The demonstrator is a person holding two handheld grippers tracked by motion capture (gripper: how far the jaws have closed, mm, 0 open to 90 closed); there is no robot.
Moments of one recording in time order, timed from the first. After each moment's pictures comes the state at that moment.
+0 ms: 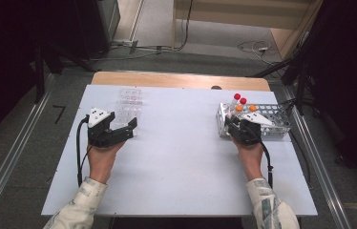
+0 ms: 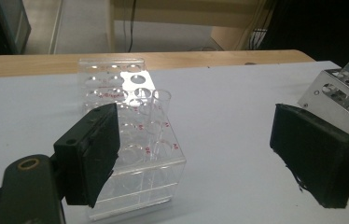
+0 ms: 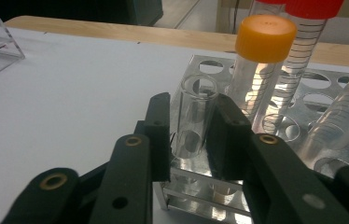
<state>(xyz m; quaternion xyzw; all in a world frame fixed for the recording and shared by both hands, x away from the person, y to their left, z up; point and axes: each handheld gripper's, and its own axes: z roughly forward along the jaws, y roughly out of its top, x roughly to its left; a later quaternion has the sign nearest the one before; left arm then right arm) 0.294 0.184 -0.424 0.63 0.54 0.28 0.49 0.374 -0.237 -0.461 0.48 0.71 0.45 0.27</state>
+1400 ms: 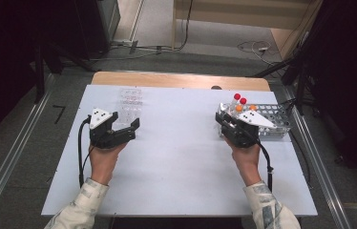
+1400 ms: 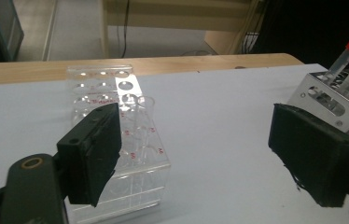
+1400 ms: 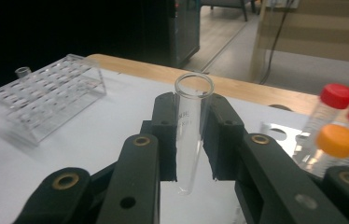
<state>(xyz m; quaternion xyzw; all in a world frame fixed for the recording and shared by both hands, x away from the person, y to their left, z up) 0.288 0.175 -0.419 0.63 0.52 0.27 0.50 0.333 -0.204 -0.409 0.40 0.71 0.51 0.26</state>
